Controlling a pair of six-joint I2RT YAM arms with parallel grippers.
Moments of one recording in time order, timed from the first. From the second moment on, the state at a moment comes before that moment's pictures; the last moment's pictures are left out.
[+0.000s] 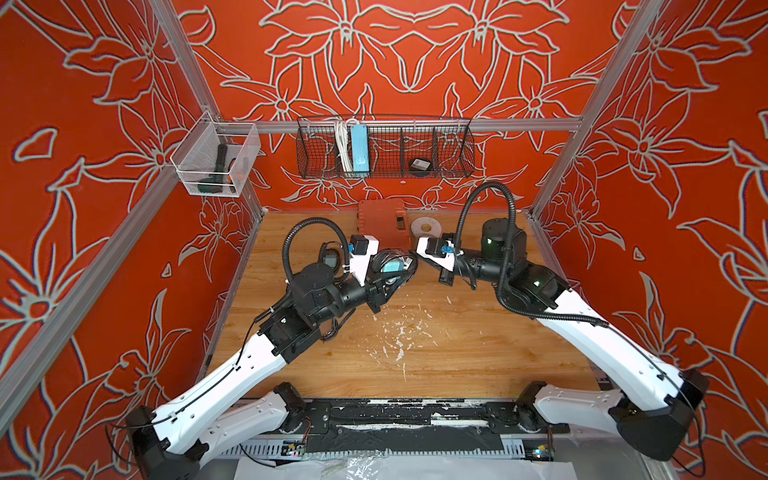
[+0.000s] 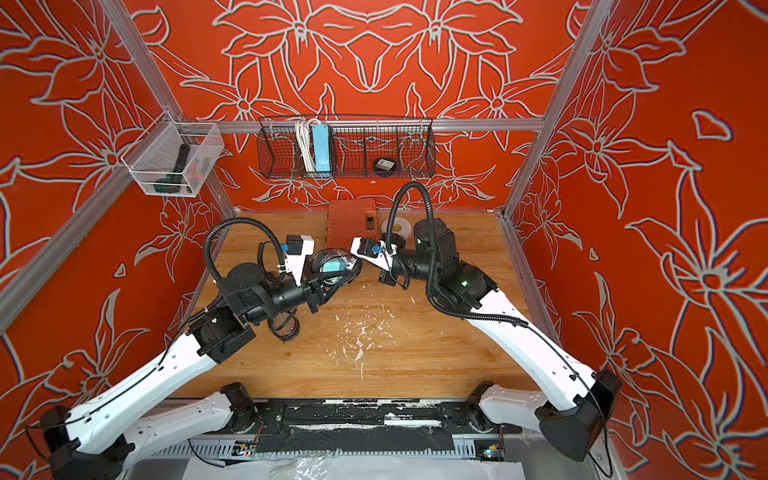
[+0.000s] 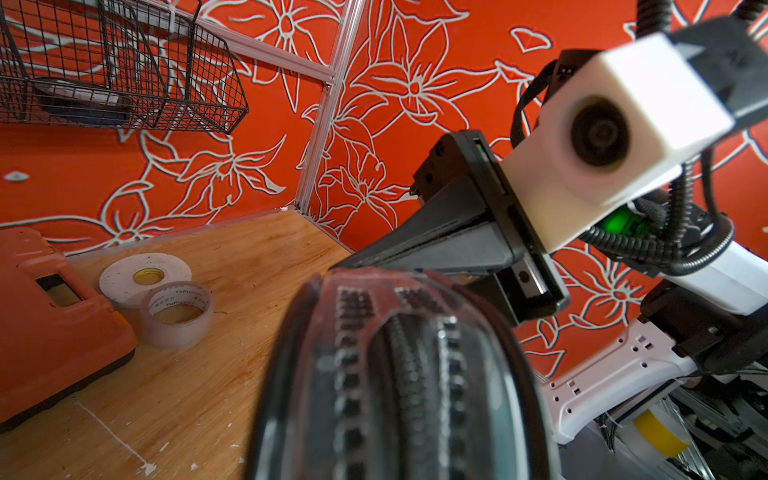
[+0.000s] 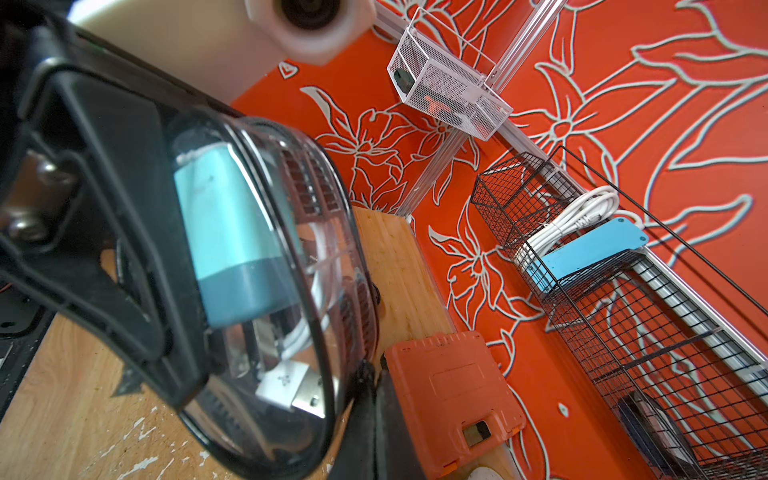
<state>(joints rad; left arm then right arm) -0.70 0.93 0.91 0.00 0.32 -0.37 0.72 1.20 1.28 -0.31 -0.47 -0.63</state>
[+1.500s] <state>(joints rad) -0.69 1.76 0.44 0.91 -0.21 -1.43 0.70 0.74 0.54 -0.33 0.39 0.42</state>
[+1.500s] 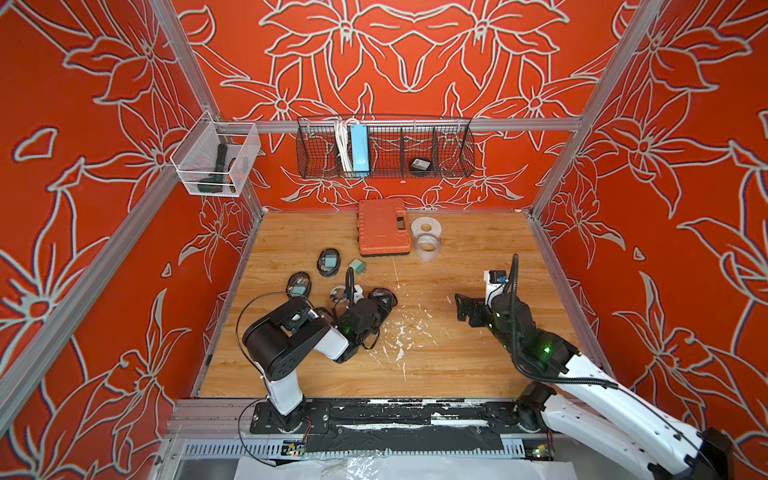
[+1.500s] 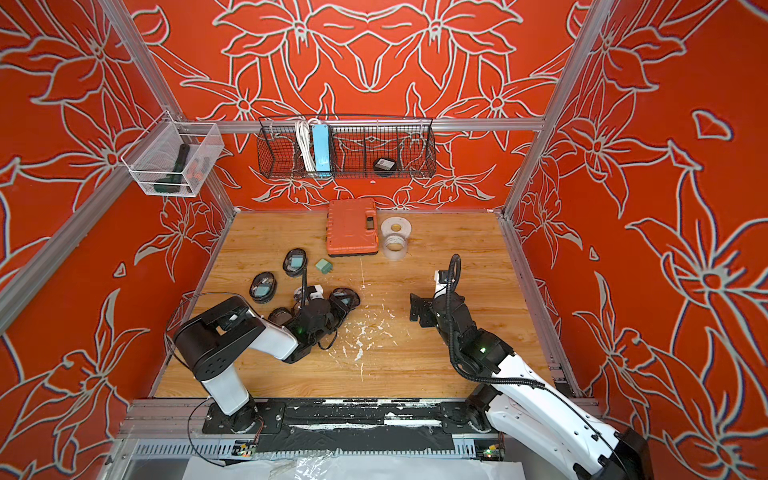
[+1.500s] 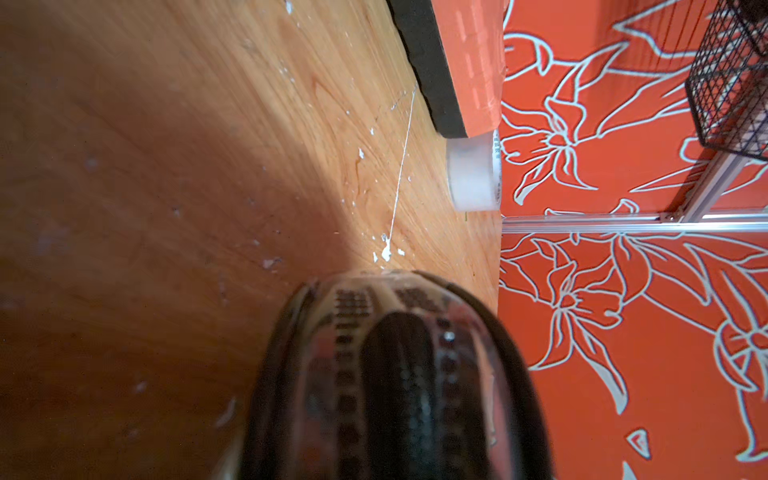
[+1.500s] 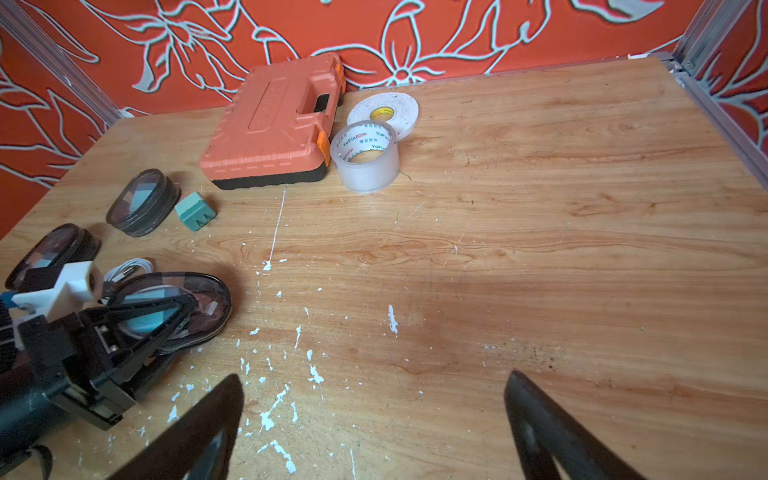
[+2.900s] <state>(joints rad) -0.73 1.51 0.82 -0.05 -0.40 -1.68 0.70 0.64 0.54 -0.36 0.37 0.47</state>
